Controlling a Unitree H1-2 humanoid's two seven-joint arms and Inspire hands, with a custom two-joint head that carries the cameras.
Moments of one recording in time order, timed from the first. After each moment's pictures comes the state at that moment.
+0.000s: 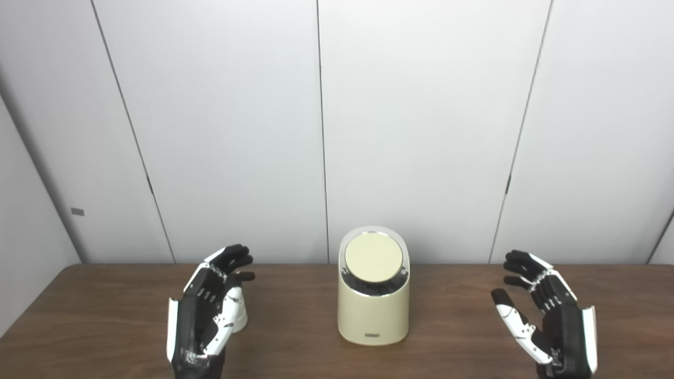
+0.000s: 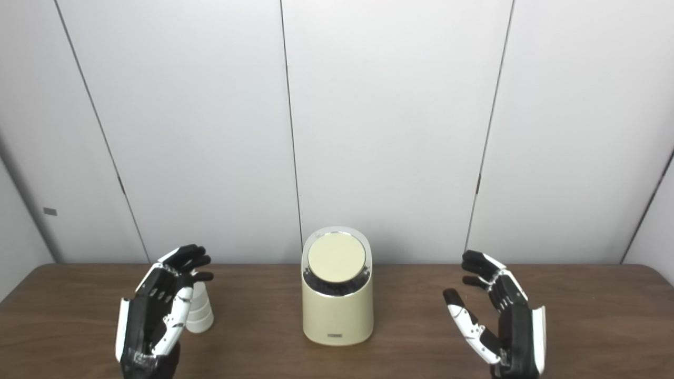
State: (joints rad) left arm -0.19 0.00 0.12 -0.01 -0.07 -0.44 0.07; right arm -0.21 -0.06 -0.04 0.04 -0.16 -0.43 -0.33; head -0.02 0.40
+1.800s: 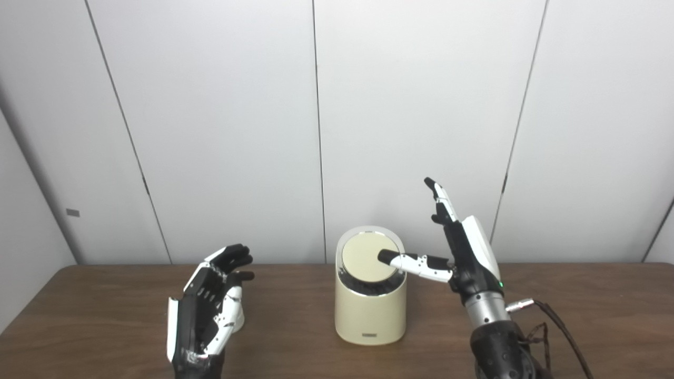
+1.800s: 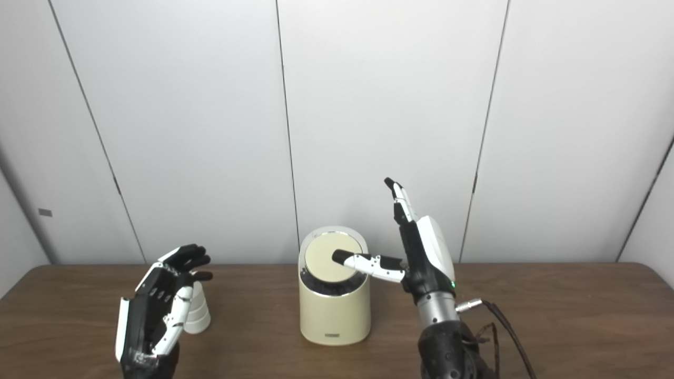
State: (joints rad) left arm -0.20 -0.01 0.12 -0.01 -0.04 -0.44 0.08; right arm -0.51 -0.05 0.14 -0.06 -0.58 0.22 -0.08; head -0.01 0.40
